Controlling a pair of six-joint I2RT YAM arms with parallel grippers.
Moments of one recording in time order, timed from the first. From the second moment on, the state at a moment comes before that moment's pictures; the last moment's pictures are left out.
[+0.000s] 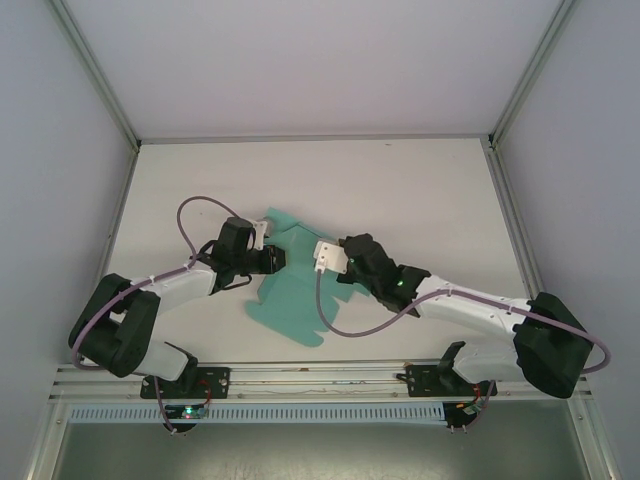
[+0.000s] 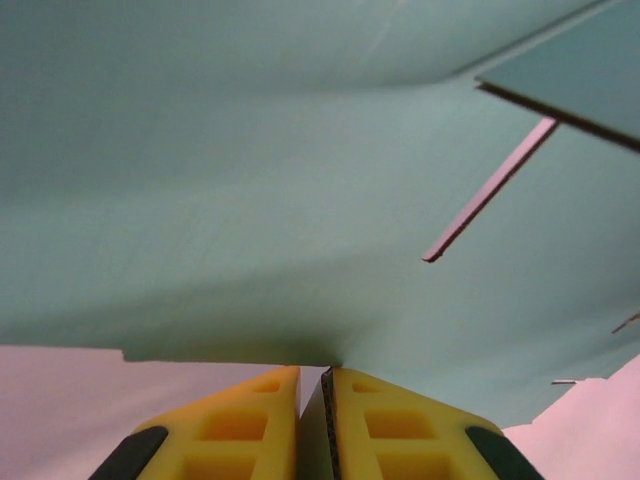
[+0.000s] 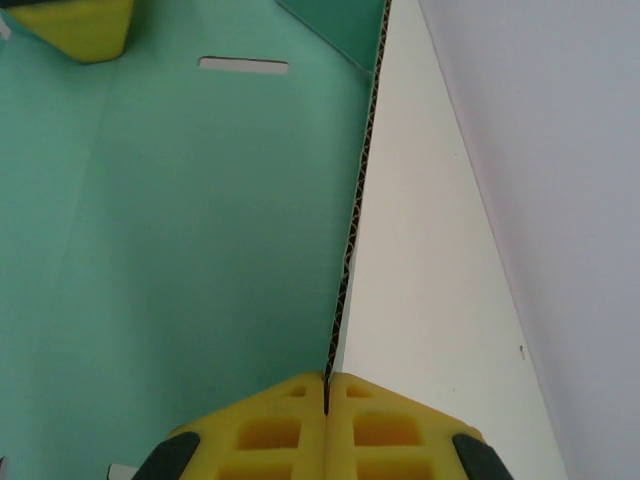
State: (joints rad) left arm -0.41 1.43 0.61 0.06 0.45 -0.49; right arm 0.90 1.27 0.68 0.00 0.33 -0.71
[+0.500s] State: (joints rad) left arm -0.42 1.39 0.60 0.07 0.50 -0.38; right arm 0.90 1.18 0.64 0.04 0.33 -0.80
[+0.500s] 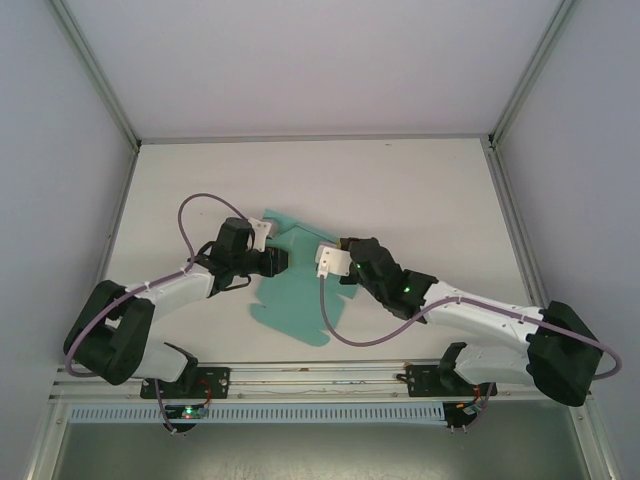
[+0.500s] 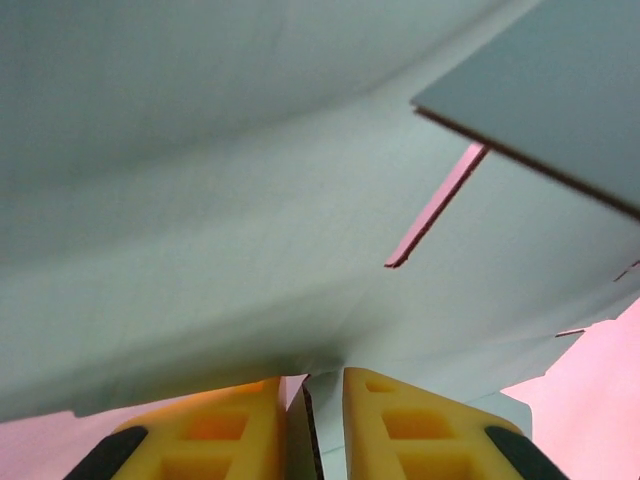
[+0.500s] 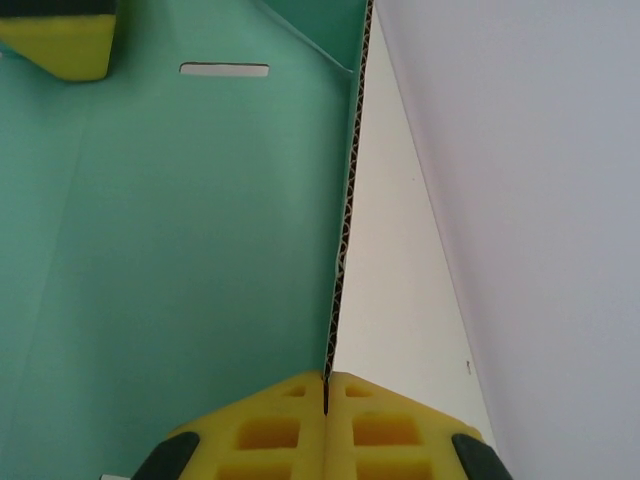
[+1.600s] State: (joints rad) left arm -0.43 1.53 0.62 0.03 0.40 -0.48; right arm 1.20 1.40 0.62 0.17 0.66 -0.84
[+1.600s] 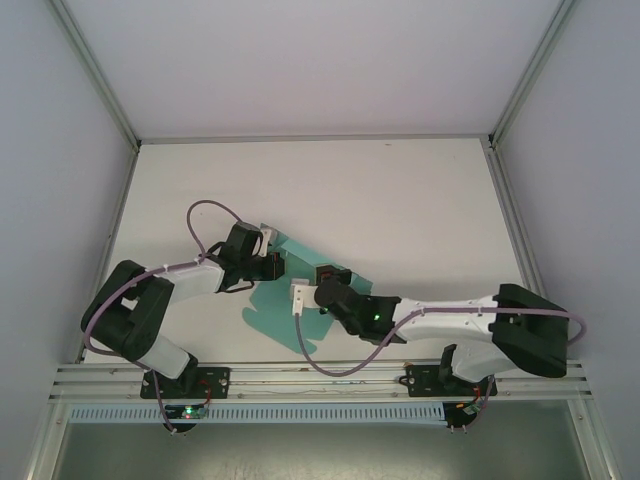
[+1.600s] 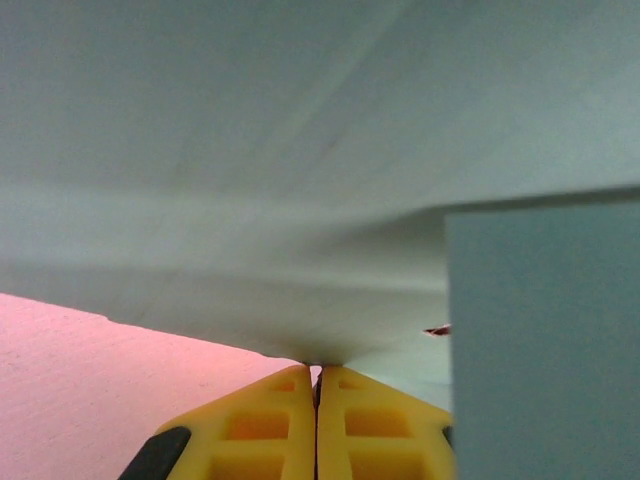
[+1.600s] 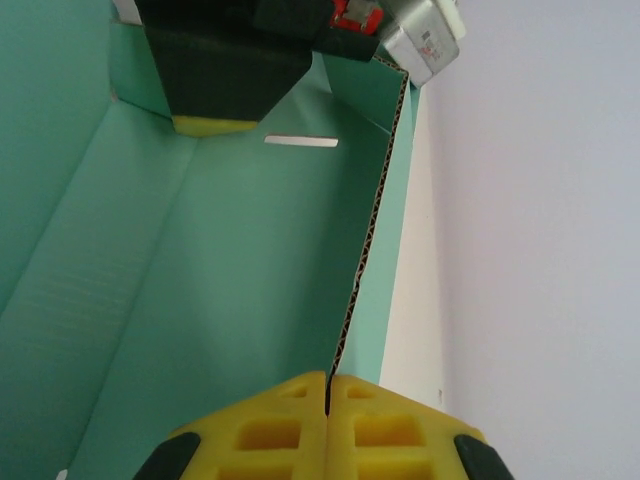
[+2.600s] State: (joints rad) left arm -0.59 1.46 0.59 0.06 0.29 -0.59; right arm 0.98 1.39 0.60 0.32 0.51 -0.92
